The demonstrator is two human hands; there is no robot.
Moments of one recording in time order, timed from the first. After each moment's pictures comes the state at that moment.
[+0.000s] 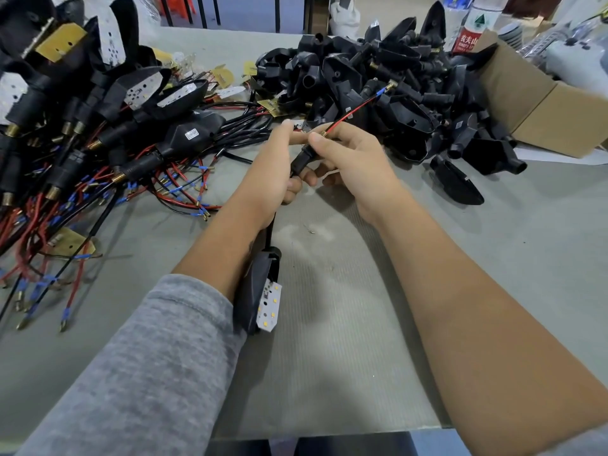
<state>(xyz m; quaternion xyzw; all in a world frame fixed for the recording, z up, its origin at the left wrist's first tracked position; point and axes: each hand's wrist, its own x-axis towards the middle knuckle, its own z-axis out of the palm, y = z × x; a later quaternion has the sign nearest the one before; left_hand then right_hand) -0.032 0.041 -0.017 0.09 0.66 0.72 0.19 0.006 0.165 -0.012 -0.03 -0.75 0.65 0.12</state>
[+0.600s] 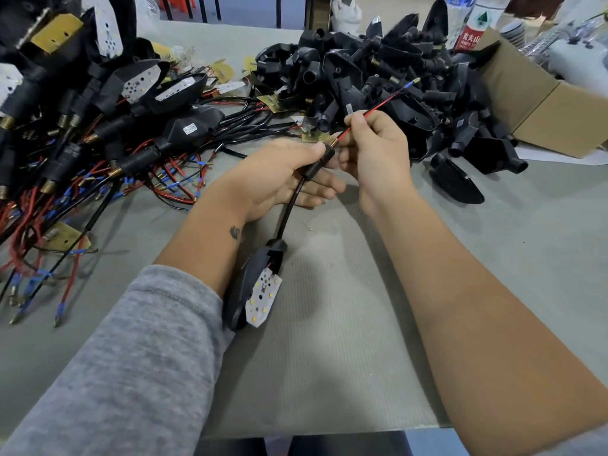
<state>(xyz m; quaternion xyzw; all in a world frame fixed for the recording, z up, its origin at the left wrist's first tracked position) -0.028 0.033 -0.009 0.20 0.65 0.66 0.31 0.000 0.171 -0.013 -0.11 -0.63 0.73 0.23</state>
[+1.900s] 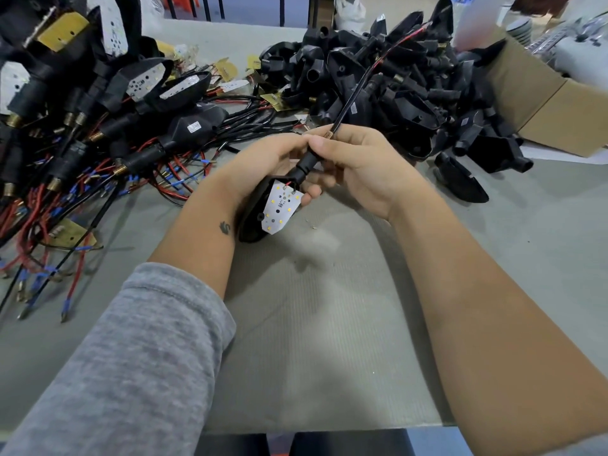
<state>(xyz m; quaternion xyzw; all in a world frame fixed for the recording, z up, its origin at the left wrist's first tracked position) -0.041 0.026 -0.011 0.10 0.60 0.70 0.37 0.011 0.172 -0.008 0.05 -0.68 0.73 0.02</state>
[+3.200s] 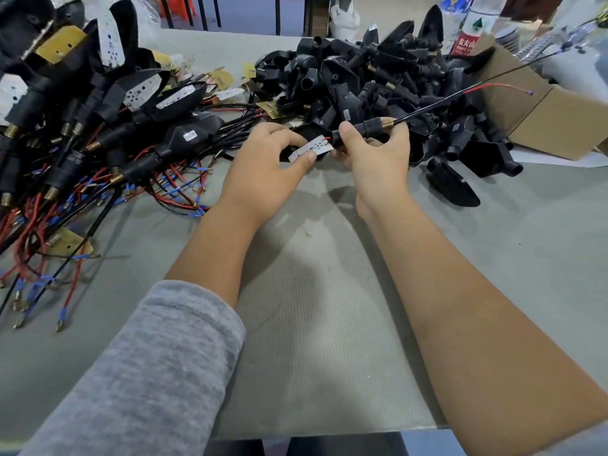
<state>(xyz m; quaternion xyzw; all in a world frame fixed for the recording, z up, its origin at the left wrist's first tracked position) -0.035 0.028 -0.024 0.26 0.87 0.41 -0.15 -0.001 0.169 -0.016 -0.13 -0.58 0.75 0.29</state>
